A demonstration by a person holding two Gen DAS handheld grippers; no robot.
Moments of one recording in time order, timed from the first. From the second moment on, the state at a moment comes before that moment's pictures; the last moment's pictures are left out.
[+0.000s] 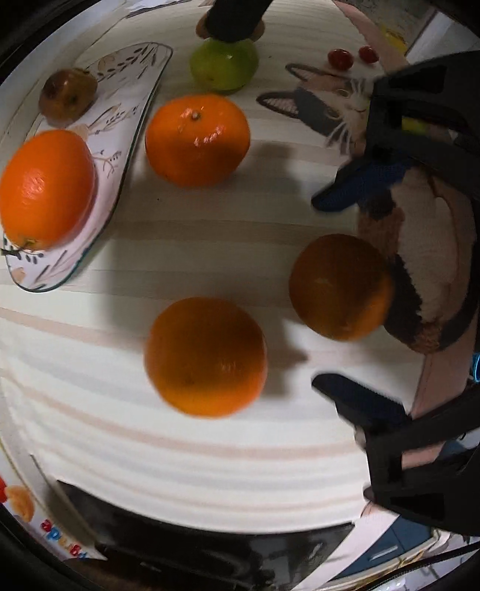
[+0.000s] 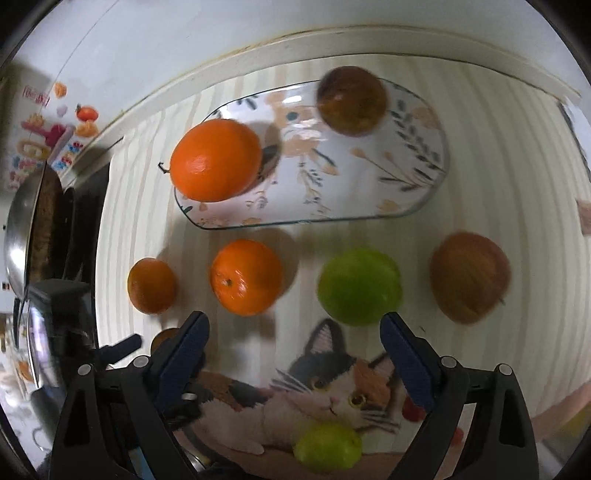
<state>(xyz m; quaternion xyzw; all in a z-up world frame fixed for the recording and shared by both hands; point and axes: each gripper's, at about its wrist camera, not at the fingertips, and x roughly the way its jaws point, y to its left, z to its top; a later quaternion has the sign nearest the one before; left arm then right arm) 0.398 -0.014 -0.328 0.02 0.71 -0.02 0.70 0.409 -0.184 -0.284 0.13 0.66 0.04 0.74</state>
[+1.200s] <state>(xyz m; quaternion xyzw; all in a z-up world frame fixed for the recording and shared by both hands) 0.355 0.052 -0.330 -0.01 0.71 0.02 0.70 0.373 -0.099 -0.357 -0.02 0.72 0.13 0.68</state>
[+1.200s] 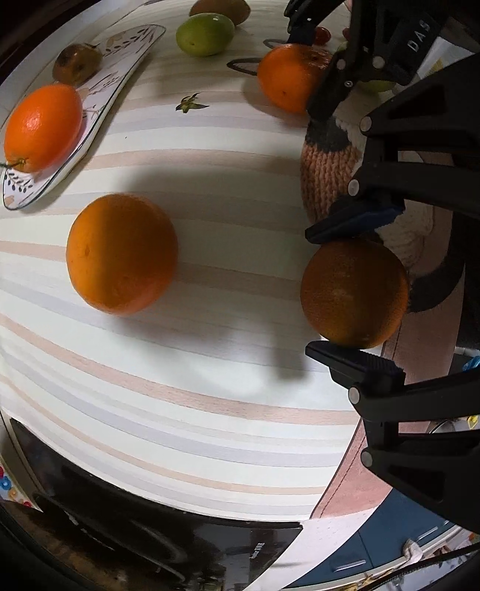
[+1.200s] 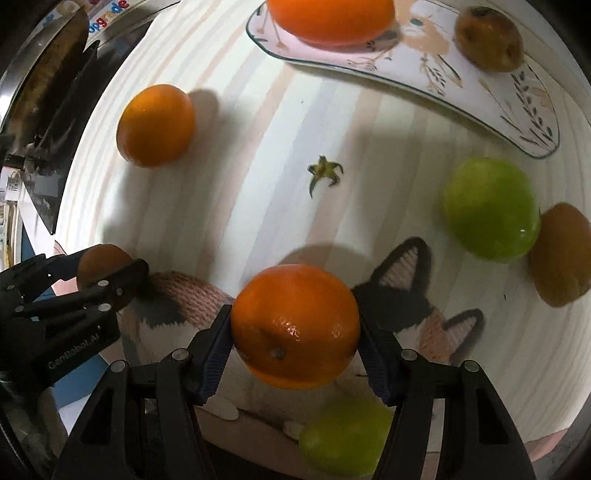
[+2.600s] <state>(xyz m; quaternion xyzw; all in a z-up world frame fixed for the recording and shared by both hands) 0.518 -0.145 -0.232 -0.02 0.65 -0.07 0.76 0.480 -0.305 -0.267 0.10 0.61 0.09 0.78</state>
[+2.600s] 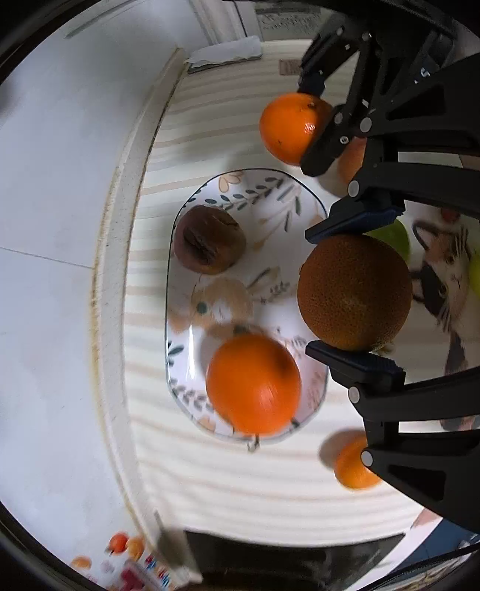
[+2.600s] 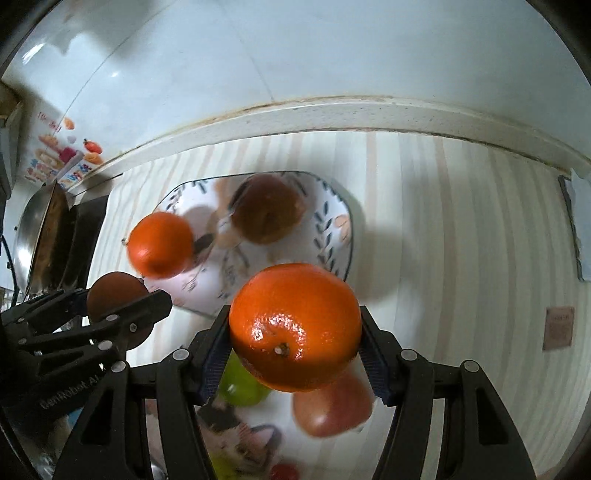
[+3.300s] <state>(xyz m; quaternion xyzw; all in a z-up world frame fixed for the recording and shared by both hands) 0.544 -0.142 -0.259 -0.08 0.68 -0.05 0.73 0.517 -0.332 -0.307 0.20 0.62 0.13 0.74</state>
